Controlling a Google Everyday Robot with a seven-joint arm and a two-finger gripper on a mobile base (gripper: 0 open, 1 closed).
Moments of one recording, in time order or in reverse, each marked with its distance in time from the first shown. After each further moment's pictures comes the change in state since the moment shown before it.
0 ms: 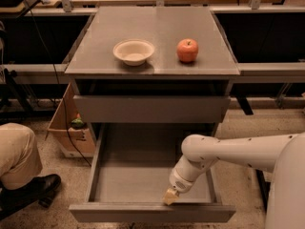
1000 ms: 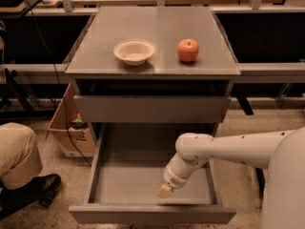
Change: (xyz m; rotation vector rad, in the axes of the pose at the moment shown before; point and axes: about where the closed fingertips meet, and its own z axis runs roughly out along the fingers) arm -0.021 -0.011 -0.001 0.059 -0.017 -0.061
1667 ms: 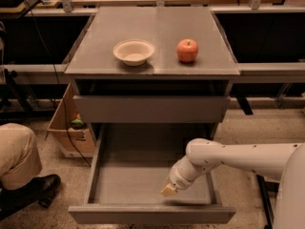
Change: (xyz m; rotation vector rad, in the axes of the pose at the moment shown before) arm 0.003 -0.022 0.009 0.044 -0.117 -0.020
